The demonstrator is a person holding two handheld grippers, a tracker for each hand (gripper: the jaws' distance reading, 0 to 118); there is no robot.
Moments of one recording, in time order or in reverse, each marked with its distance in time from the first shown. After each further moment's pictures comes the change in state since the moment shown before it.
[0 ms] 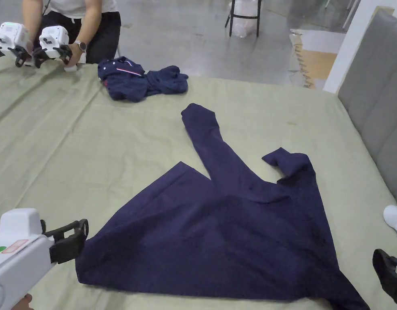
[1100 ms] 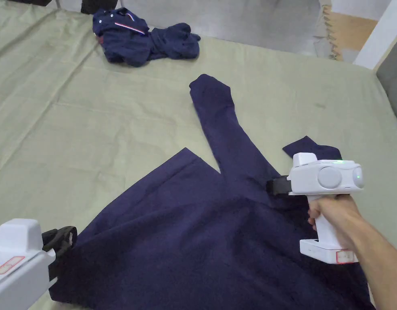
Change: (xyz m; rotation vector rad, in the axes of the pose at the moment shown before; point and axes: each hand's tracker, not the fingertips) left arm -0.002 -0.013 -0.098 -0.138 -0.048 0.018; right arm -0.131 0.038 -0.419 -0.565 0.277 0.162
